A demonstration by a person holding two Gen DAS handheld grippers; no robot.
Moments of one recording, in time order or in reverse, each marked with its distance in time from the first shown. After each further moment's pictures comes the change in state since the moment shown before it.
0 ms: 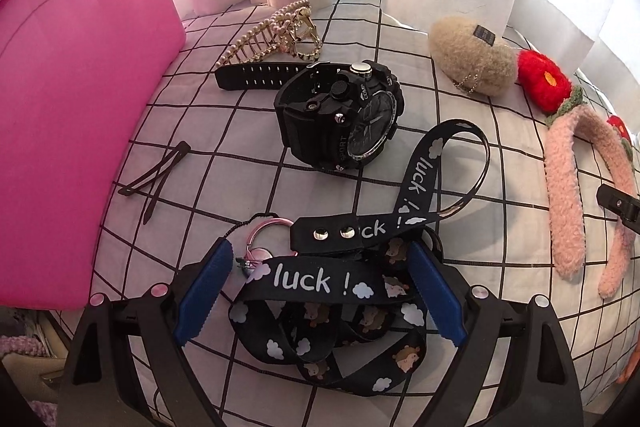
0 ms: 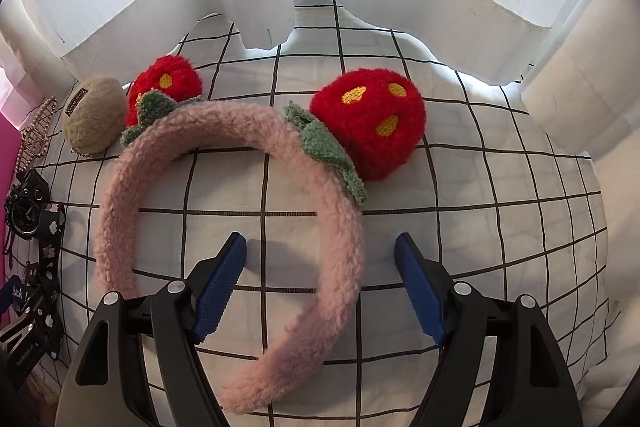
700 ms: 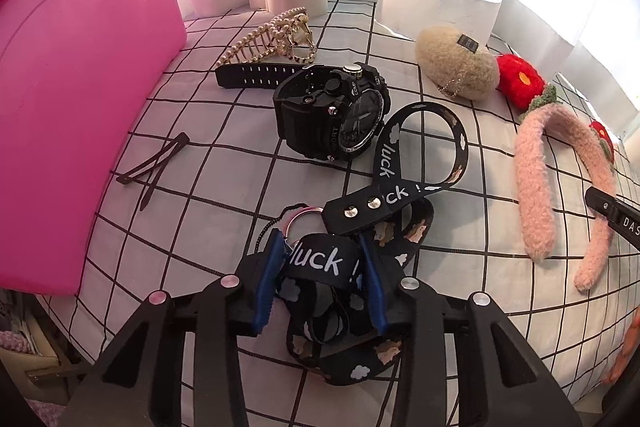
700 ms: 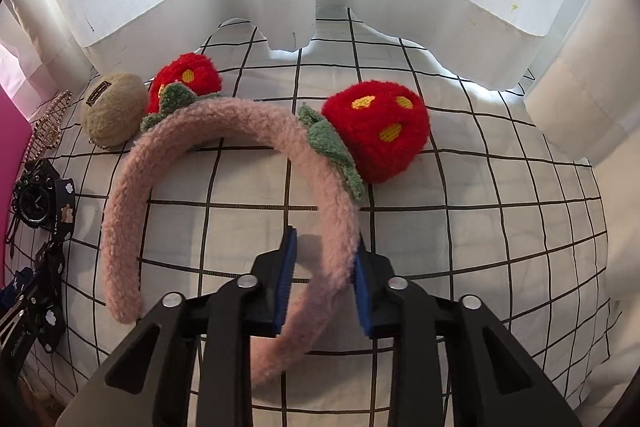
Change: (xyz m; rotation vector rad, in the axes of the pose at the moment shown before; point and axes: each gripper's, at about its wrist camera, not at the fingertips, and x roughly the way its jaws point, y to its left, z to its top) left arm -0.015 0.006 -0.012 -0.030 -0.035 -0.055; right arm -0.016 0.012 -0.030 -0.032 -0.065 0.000
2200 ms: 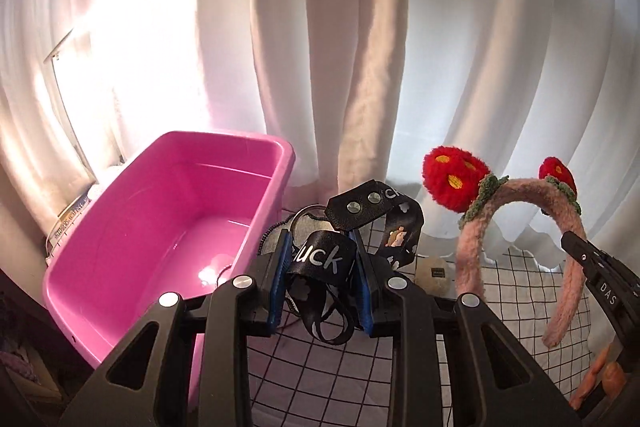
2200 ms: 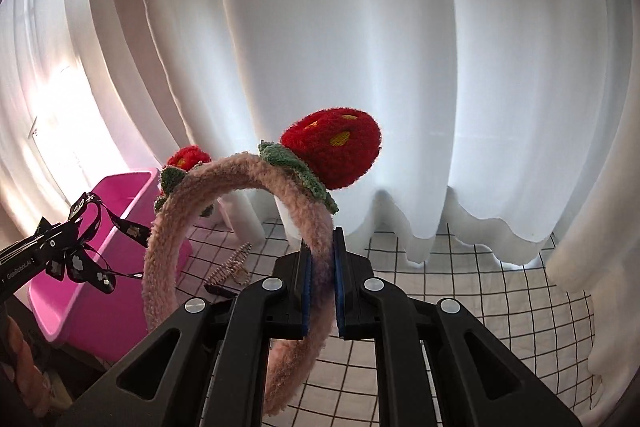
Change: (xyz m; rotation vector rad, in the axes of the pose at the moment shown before) left arm -0.226 0.100 0.101 -0.104 -0.411 -0.004; right arm -0.222 0.078 0.060 -0.094 -0.466 0.304
